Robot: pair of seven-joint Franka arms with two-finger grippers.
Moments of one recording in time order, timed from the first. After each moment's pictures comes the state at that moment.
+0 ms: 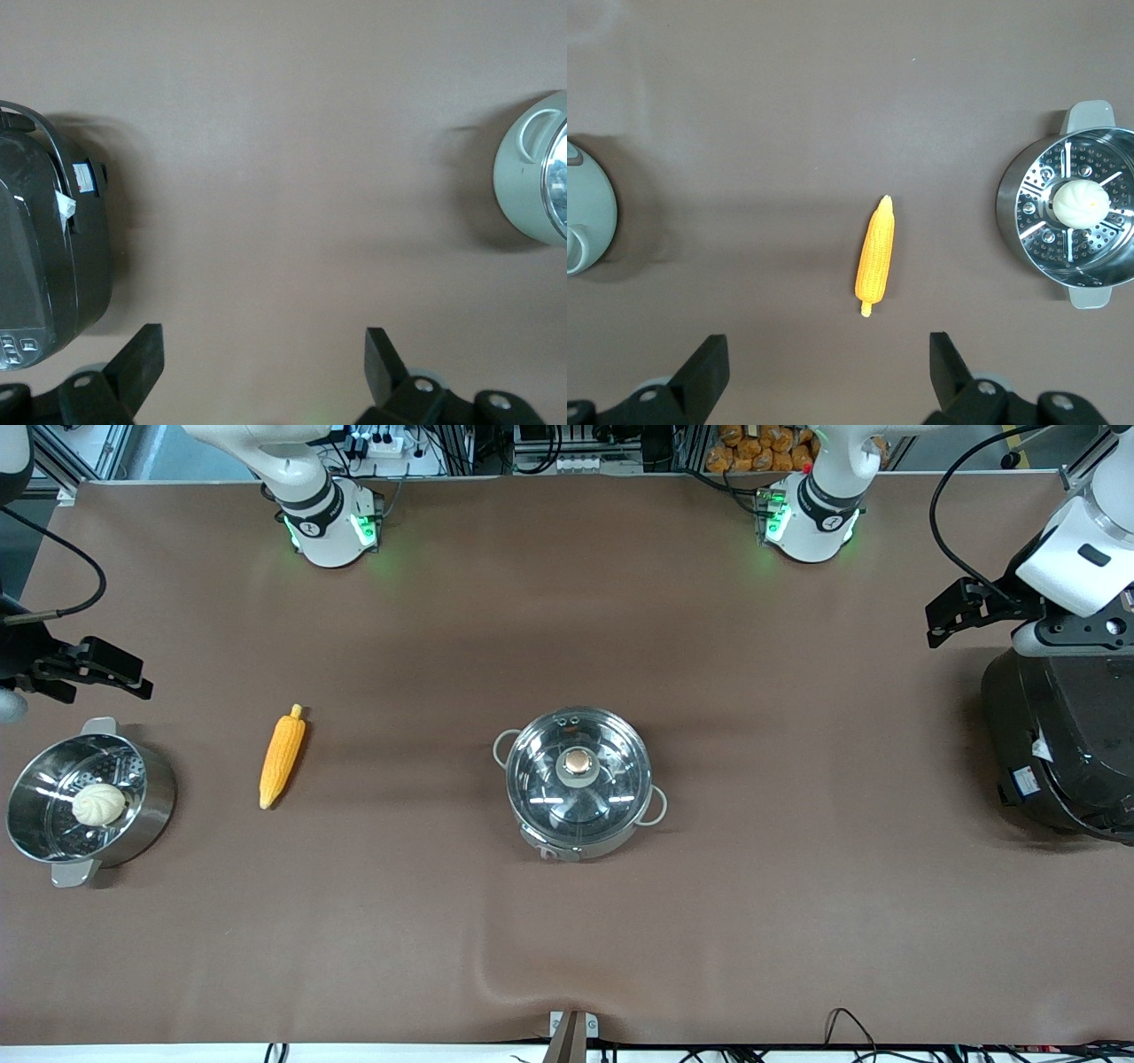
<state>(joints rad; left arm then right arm) -0.02 -0.05 -0.13 -1.60 0.03 1.55 -0.11 0.03 0.10 -0.06 -1.46 0.05 1.55 -0.05</state>
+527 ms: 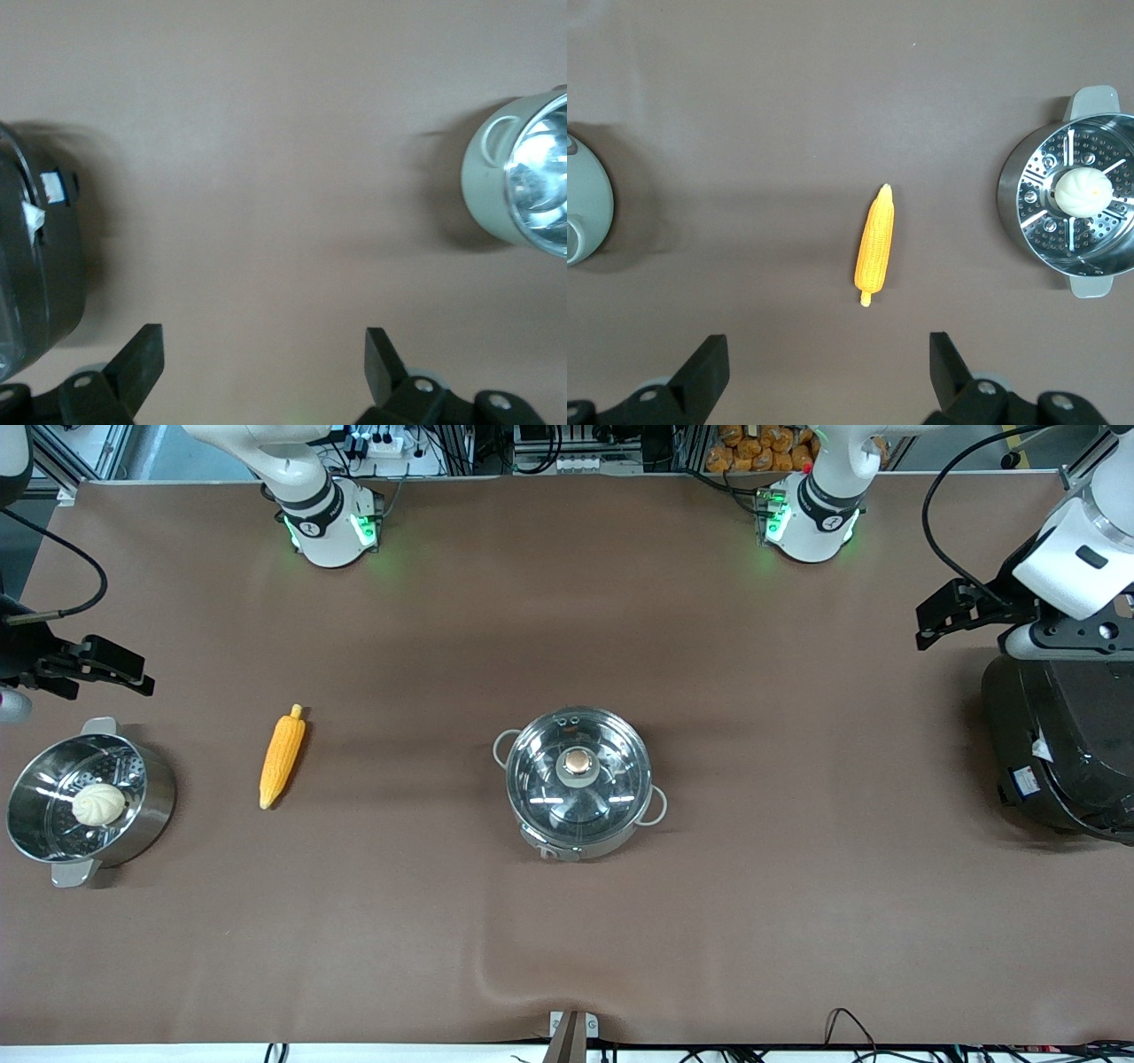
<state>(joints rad) -0.03 -0.01 -0.14 -1.55 -0.02 1.55 -0.11 0.03 0.10 -0.06 -1.47 0.05 1.53 -0.05</state>
